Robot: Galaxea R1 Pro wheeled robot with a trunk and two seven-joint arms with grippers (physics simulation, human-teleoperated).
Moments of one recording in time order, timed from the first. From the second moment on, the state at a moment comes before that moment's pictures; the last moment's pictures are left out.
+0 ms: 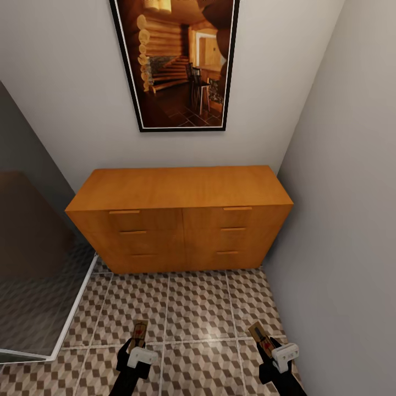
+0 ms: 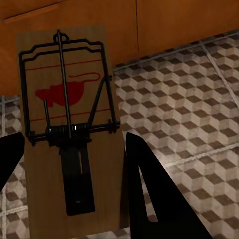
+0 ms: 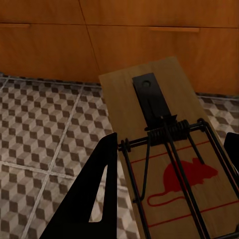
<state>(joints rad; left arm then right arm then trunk) -0.42 0.02 -0.75 -0.23 0.35 -0.62 0.26 -0.12 -0.08 0.04 -0.79 -0.04 -0.45 0.30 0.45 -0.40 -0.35</state>
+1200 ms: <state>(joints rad) -0.42 0.02 -0.75 -0.22 0.35 -0.62 0.26 -0.12 -0.08 0.04 -0.79 -0.04 -0.45 0.29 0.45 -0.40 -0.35</state>
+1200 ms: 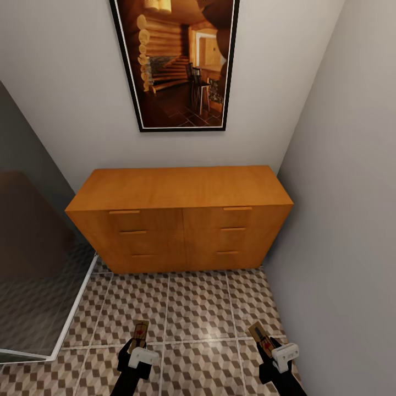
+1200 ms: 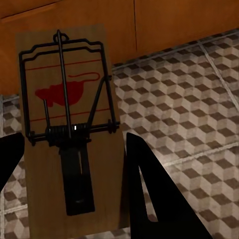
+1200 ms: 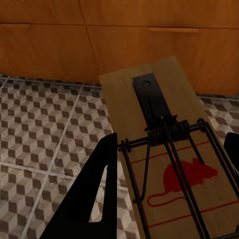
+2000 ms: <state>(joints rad) -0.42 0.01 -0.75 -0.22 0.35 -0.62 0.26 -0.12 -0.07 0.04 -0.79 -0.04 -0.45 0.29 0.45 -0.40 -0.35</state>
